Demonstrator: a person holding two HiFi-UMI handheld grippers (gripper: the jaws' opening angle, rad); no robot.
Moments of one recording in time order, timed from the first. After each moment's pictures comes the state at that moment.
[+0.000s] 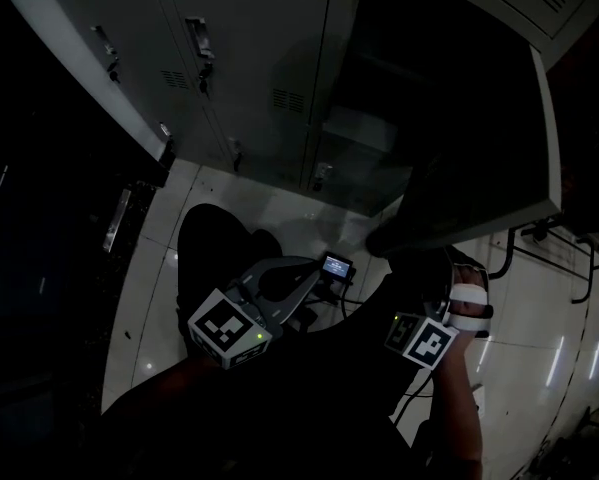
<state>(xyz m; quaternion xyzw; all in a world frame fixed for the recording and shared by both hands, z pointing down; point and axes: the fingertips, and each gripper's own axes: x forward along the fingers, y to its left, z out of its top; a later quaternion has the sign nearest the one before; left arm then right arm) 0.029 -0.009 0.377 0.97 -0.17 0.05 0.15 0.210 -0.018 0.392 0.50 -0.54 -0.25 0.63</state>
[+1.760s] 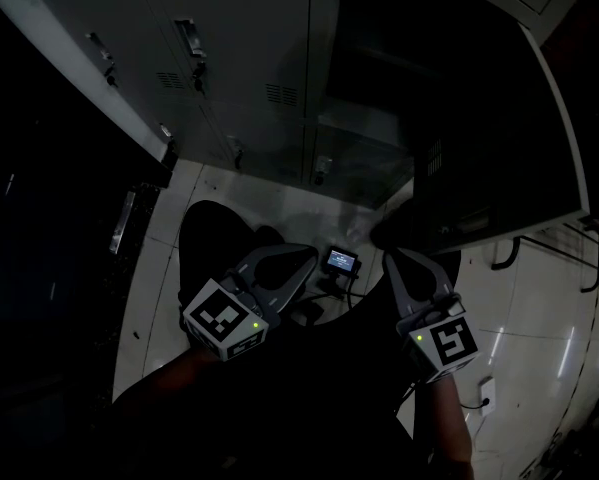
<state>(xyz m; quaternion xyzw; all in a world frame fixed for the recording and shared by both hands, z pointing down) 0.030 -0.016 0.369 0.97 -0.18 0.05 0.13 0.123 0.000 0.349 0.53 -0.84 0.10 0.10</state>
